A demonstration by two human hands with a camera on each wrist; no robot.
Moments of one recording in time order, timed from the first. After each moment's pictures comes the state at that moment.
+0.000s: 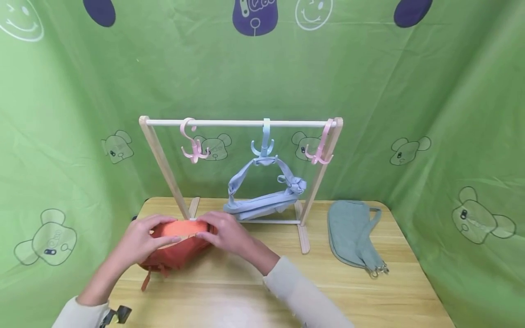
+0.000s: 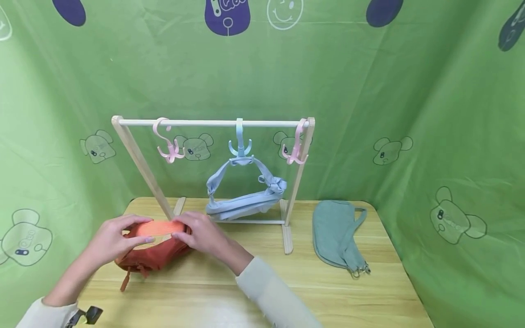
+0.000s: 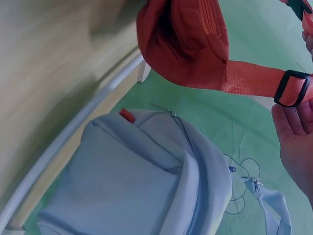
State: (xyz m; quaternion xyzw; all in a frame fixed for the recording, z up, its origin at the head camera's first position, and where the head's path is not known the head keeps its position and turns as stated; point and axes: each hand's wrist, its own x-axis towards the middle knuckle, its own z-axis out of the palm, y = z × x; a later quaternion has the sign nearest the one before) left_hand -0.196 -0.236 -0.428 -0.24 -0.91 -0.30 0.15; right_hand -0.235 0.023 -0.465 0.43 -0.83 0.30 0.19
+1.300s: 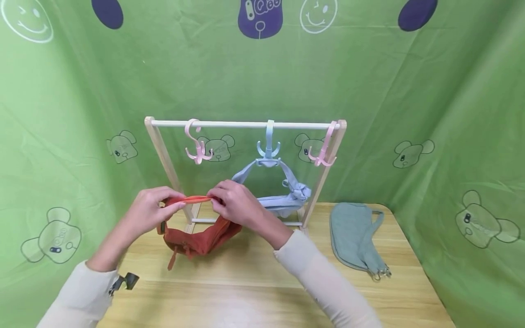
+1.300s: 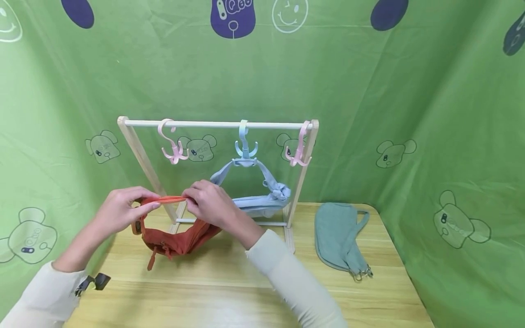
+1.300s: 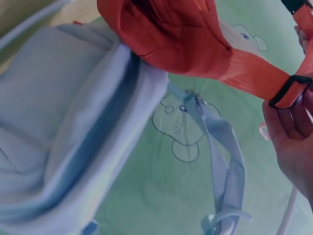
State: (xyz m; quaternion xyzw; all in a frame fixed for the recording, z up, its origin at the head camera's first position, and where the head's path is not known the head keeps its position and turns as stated) left_hand -0.234 -0.219 -0.373 -0.33 -0.87 -0.28 0.21; right_hand -0.262 0.042 -0.385 0.44 -0.83 0.20 0.27
